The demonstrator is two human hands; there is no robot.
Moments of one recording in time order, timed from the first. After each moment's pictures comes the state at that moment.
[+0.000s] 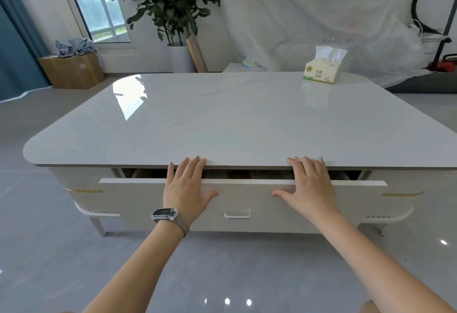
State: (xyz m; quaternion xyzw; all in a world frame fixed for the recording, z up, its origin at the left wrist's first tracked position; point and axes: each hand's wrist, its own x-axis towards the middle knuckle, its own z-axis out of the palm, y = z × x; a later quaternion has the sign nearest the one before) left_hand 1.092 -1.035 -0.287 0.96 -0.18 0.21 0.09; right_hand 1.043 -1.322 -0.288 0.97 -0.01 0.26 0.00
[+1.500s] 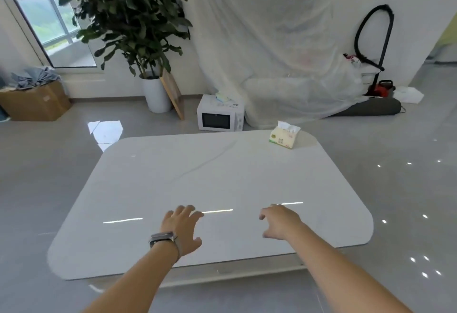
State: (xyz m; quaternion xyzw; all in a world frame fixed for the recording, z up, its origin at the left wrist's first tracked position) left_hand 1.160 -1.035 0.030 0.96 -0.28 -0.08 -0.02; right_hand 1.096 -1.297 0.052 0.97 -0.08 -0.21 -0.07
